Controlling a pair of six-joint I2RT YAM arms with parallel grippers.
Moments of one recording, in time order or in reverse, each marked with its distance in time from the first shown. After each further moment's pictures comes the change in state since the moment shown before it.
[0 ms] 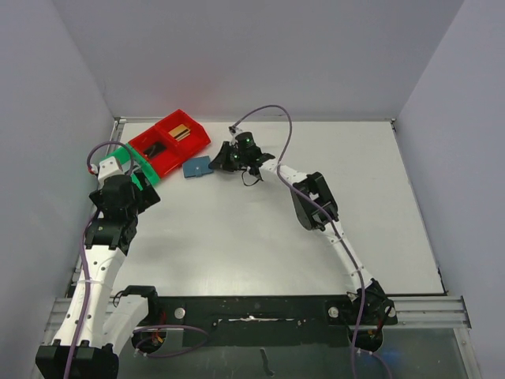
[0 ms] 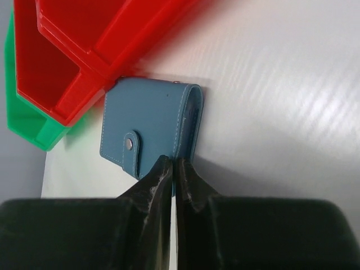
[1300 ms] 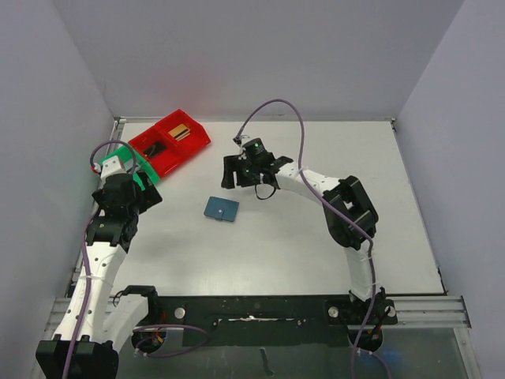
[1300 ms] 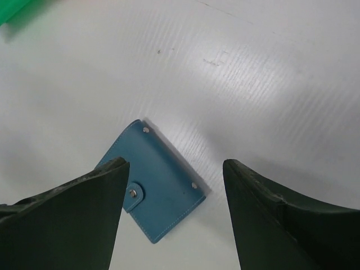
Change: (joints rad) left arm 0.001 0.026 0.000 0.002 0.033 0.001; right arm 0.069 -0.673 -0.714 -0.195 0.230 -0.272
